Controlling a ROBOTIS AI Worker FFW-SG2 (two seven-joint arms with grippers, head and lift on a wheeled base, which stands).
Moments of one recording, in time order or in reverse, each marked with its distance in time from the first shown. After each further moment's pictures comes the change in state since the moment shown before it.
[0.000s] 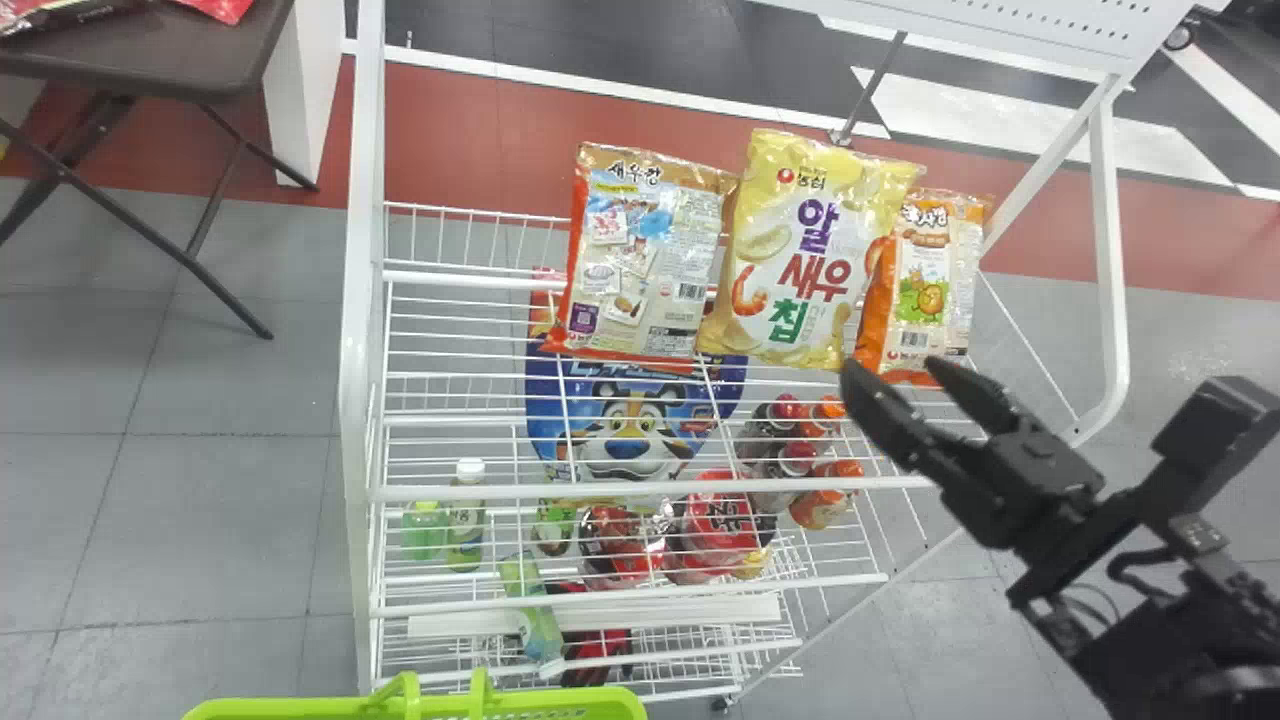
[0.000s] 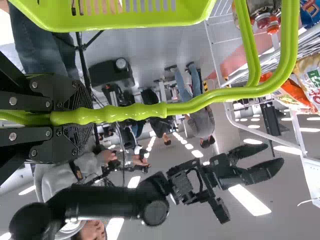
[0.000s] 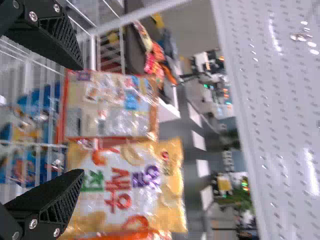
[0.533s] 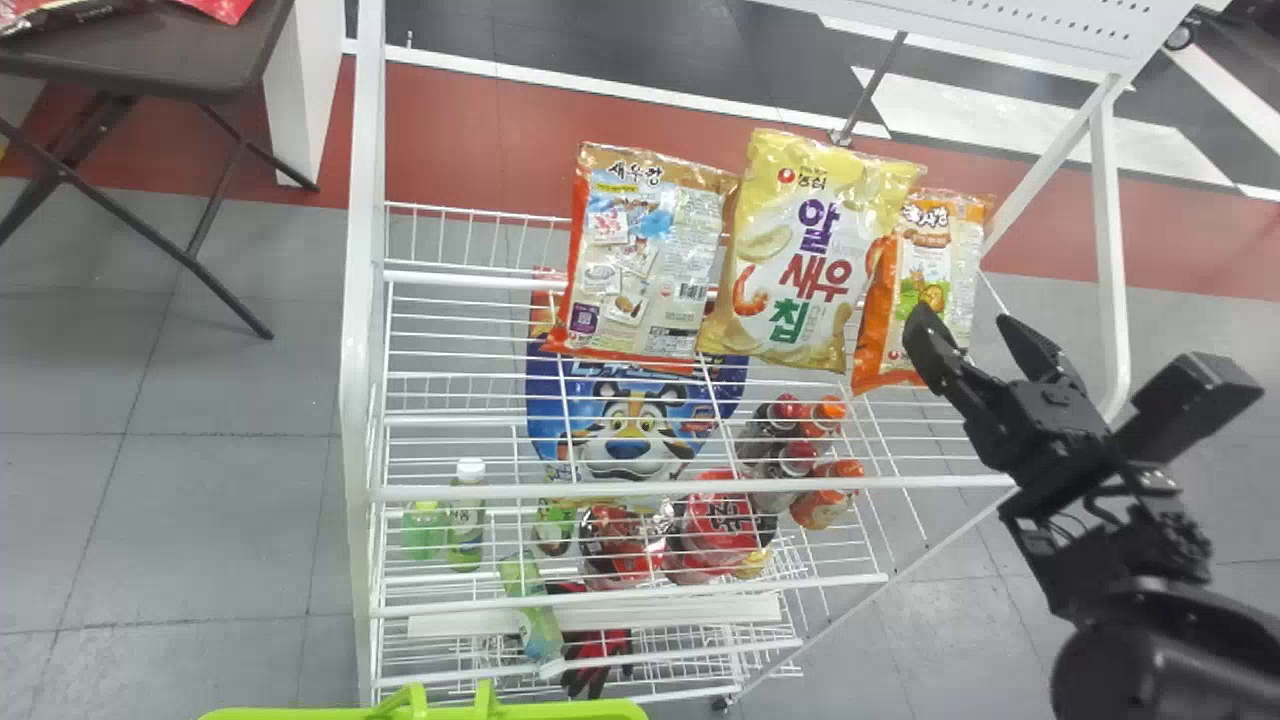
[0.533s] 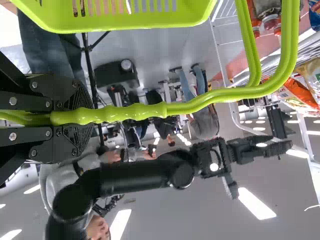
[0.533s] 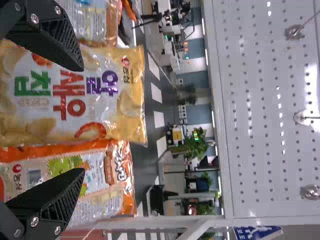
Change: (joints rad) left arm 0.005 0.009 -0.010 -0.008 -0.011 0.012 0.000; right arm -0.257 -0.050 0.028 0.416 0.136 -0.280 -0.104
